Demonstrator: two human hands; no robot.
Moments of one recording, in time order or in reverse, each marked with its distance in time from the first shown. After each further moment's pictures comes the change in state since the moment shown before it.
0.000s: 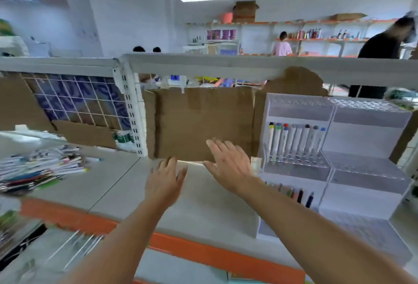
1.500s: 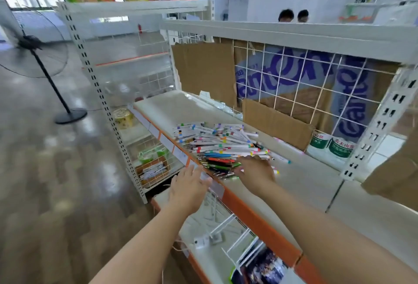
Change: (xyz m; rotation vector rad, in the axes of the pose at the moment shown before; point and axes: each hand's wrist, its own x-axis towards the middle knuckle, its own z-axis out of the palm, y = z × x) left_hand 0.012 -0.465 -0.107 0.102 -0.228 -0.531; right_hand 0.242 -0.421 0.219 0.125 -0.511 -0.289
